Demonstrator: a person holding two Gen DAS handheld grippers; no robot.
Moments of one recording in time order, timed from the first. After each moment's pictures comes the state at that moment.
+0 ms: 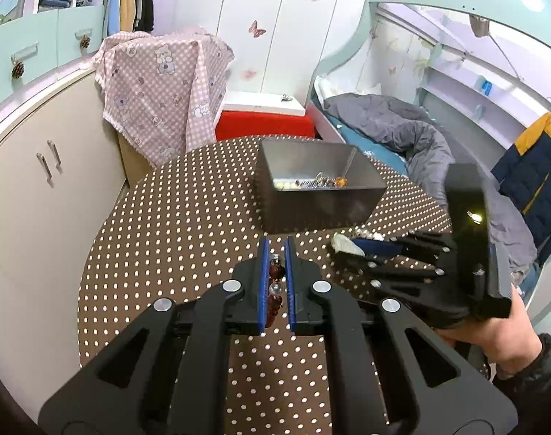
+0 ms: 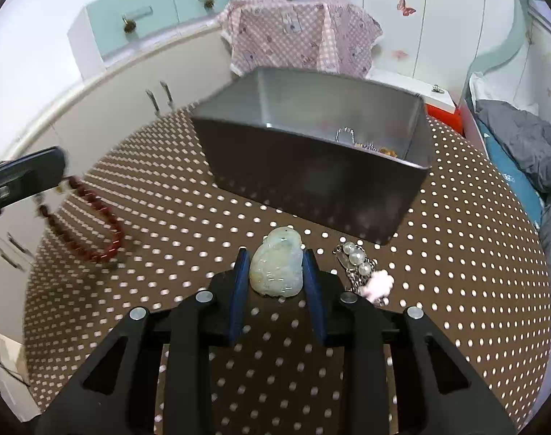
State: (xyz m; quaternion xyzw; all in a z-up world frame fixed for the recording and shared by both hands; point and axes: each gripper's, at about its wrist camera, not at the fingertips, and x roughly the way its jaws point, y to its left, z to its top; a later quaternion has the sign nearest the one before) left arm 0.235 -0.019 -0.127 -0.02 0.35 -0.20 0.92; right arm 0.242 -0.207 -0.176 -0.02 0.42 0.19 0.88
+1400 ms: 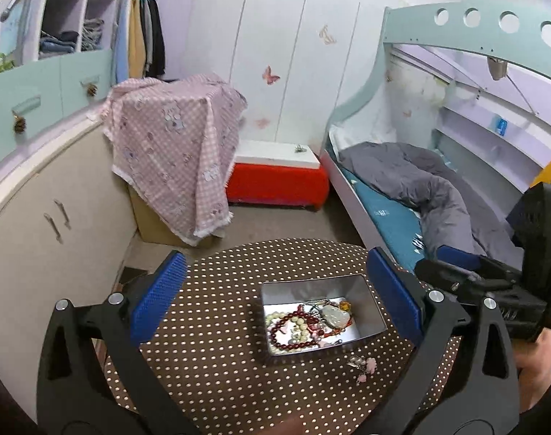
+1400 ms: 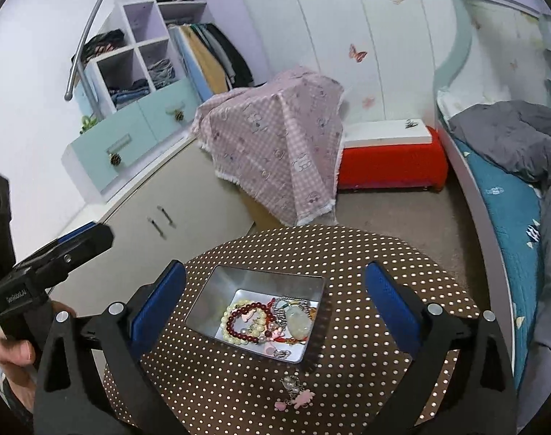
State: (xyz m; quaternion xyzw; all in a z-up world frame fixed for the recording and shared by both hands) left arm 0.308 -0.044 -0.039 -0.03 0.28 -0.15 0.95; right arm 0.295 -0.292 -0.052 0.12 0.32 0.16 0.93
